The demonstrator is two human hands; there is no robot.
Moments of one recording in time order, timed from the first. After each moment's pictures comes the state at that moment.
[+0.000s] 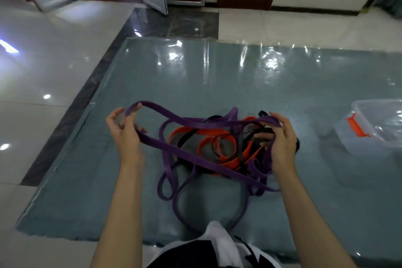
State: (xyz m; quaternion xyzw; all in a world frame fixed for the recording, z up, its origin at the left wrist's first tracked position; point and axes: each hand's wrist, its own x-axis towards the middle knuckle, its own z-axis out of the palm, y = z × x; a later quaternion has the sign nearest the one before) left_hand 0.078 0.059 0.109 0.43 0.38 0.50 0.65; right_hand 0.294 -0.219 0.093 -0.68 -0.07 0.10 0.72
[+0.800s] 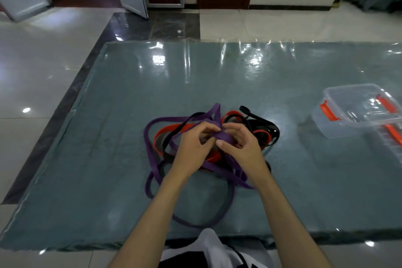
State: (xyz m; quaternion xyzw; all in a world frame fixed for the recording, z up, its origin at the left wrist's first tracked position) left_hand 0.141 -0.086 0.118 0.79 0.15 0.20 0.56; right_hand 0.233 -0.236 0.105 -0.68 -0.25 0.20 0.66
